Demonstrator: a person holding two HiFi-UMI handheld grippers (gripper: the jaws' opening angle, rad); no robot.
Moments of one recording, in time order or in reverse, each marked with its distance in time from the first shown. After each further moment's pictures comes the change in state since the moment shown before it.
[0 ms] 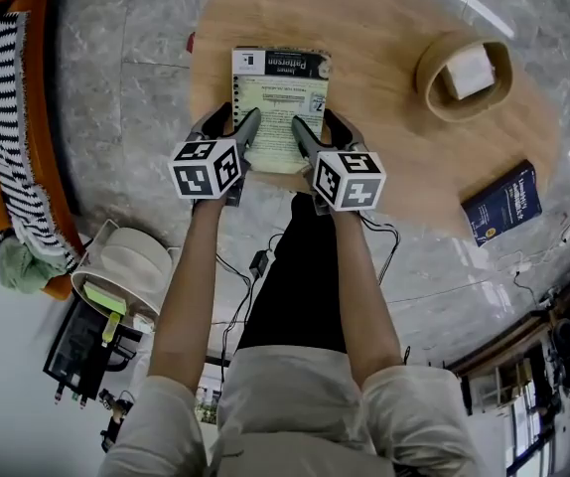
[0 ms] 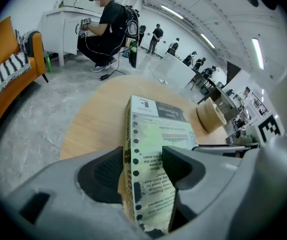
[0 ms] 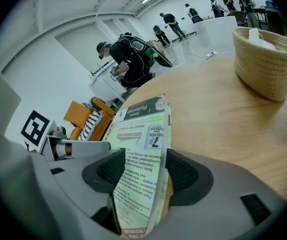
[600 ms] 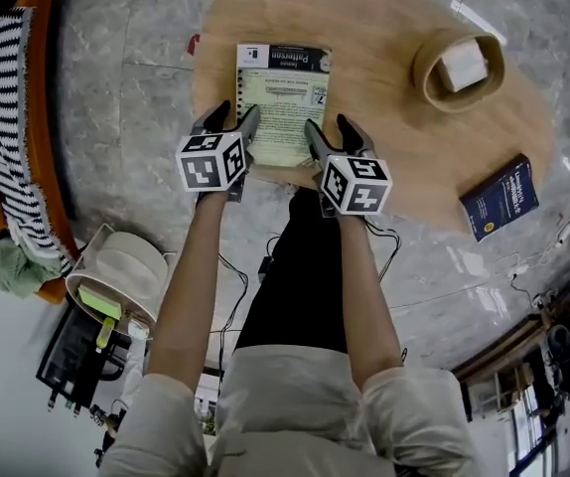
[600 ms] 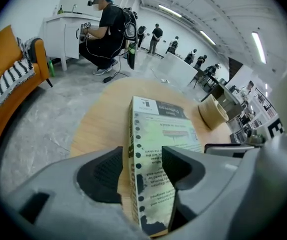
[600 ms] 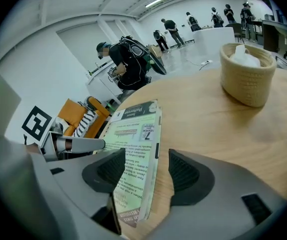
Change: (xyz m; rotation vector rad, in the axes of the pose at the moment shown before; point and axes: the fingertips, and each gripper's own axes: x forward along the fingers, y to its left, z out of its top) left arm -0.010 0.002 -0.006 0.028 -0.003 0.053; right arm -0.030 -0.009 -0.007 -0.029 -0.041 -0.085
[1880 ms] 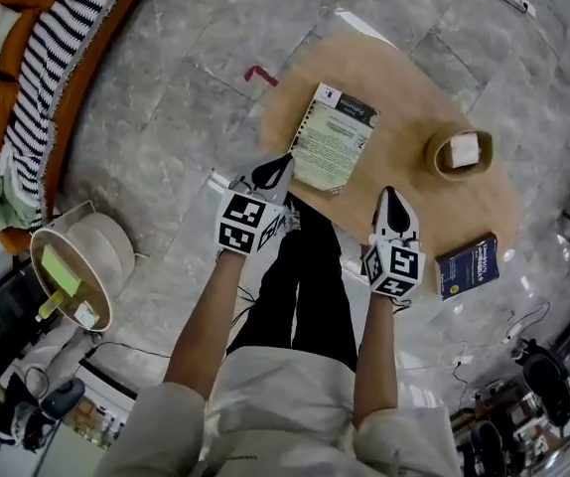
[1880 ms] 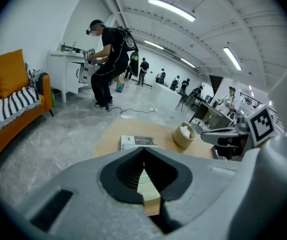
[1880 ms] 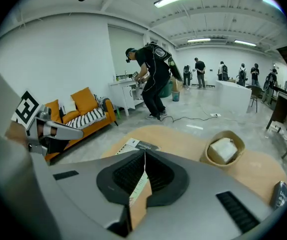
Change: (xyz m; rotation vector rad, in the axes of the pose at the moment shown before) left arm -0.173 -0.056 0.016 0.110 -0.371 -0.060; right arm -0.155 0.059 0.067 -0.453 -0.247 -0.096
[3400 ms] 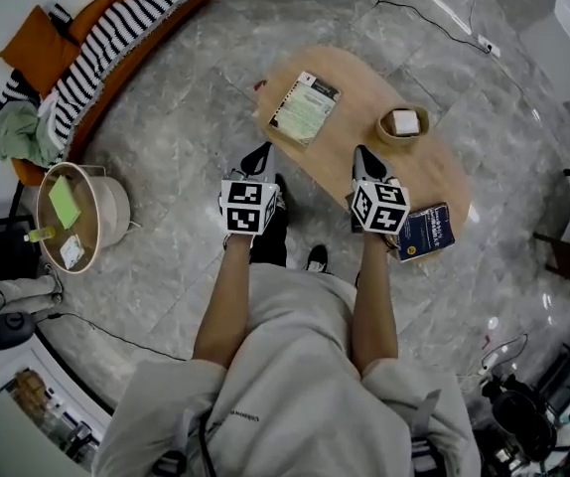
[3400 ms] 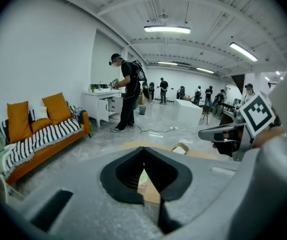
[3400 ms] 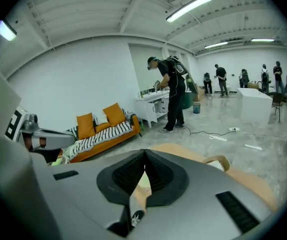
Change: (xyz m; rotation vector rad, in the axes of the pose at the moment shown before) left arm -0.218 -0.217 0.044 0.016 -0.216 0.404; right arm -0.224 -0.007 0.082 -0.089 -0.096 0.291
